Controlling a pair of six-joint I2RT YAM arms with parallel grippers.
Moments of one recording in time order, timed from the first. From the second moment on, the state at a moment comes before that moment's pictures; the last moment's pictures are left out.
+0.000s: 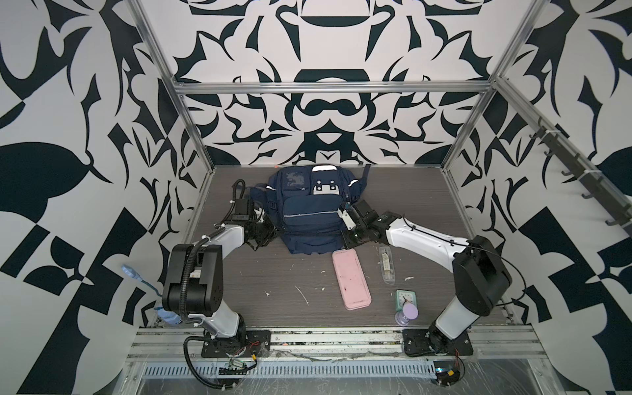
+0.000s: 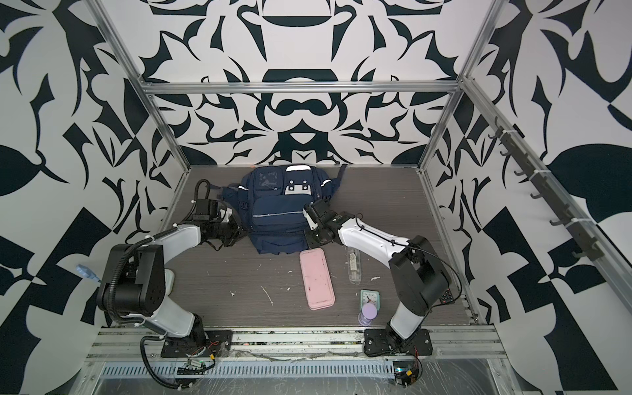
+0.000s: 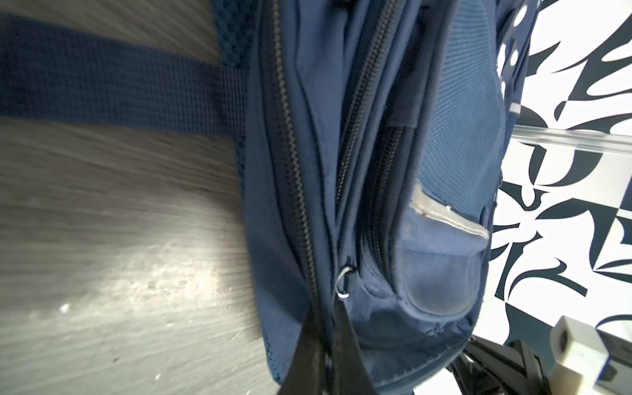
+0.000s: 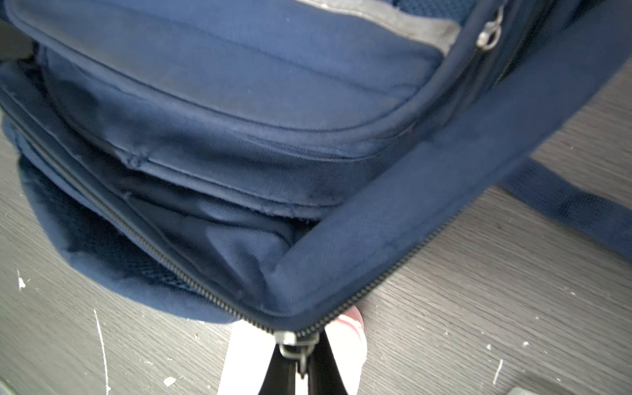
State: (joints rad) left arm -0.07 1.61 0.86 -0.24 0.61 -0.78; right arm 0.67 1.67 1.16 -0.54 -0.09 0.29
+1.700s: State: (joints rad) left arm -0.17 1.48 0.82 -0.27 0.53 -0.84; right arm 0.95 2.07 1.67 -0.64 -0.06 0.33
